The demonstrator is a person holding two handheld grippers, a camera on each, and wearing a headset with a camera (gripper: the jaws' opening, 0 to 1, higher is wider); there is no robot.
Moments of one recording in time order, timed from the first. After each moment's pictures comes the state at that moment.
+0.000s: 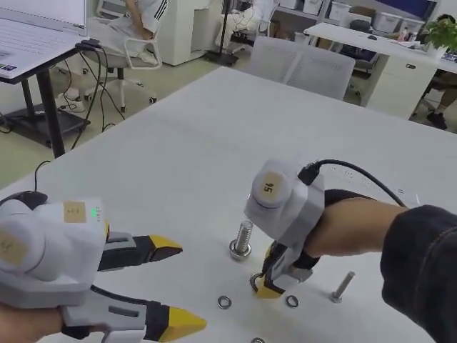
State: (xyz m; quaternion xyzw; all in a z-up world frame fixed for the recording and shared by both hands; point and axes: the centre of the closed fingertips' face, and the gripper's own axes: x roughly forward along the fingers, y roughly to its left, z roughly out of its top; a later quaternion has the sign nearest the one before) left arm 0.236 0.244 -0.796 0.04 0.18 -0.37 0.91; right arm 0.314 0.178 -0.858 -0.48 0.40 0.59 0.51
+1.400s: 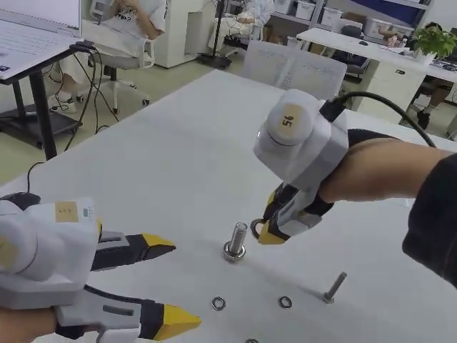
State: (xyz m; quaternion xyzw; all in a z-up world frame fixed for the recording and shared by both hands) left arm 0.240 0.250 -0.793 0.04 0.17 -0.37 0.92; right arm 0.338 0.203 -0.774 -0.51 0.32 0.58 0.55
